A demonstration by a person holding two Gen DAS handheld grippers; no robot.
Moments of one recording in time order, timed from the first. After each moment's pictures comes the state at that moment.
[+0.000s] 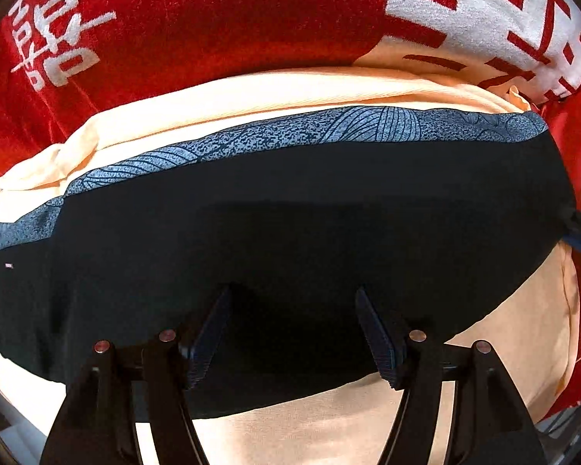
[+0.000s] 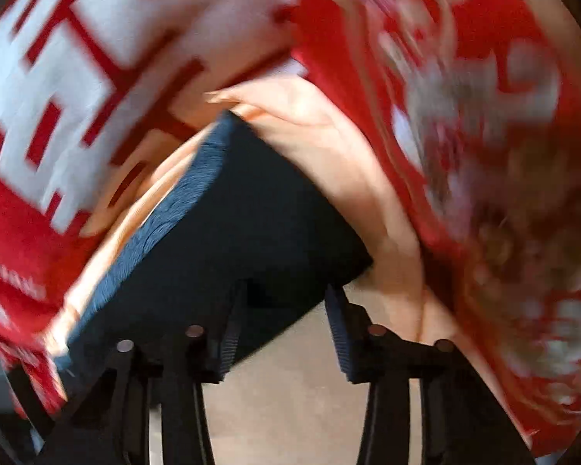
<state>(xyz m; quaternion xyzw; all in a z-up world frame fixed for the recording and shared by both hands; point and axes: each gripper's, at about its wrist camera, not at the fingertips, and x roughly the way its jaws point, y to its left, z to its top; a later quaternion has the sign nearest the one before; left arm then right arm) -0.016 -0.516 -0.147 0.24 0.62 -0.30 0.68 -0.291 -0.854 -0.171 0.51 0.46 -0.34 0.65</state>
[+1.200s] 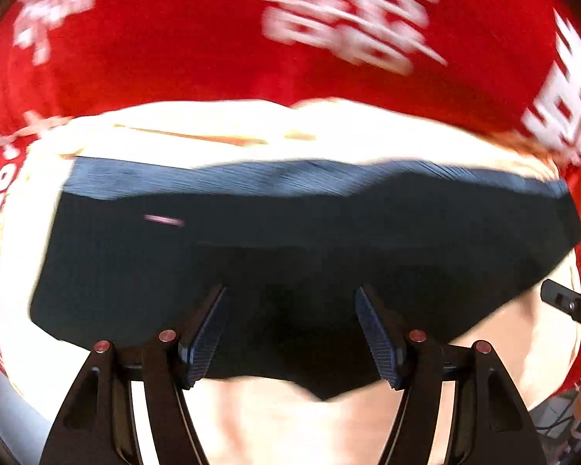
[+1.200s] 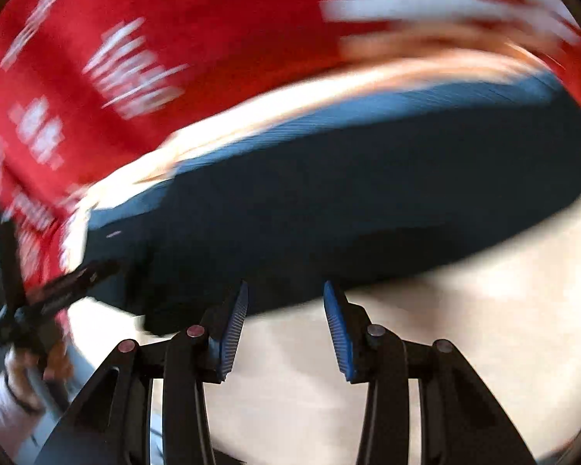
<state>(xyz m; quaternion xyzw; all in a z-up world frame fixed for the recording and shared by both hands) 0.135 -0.259 -0.087 0.17 0.61 -0.27 0.73 -0.110 -0.601 -0.111 0.36 0.54 -0.09 0.76</state>
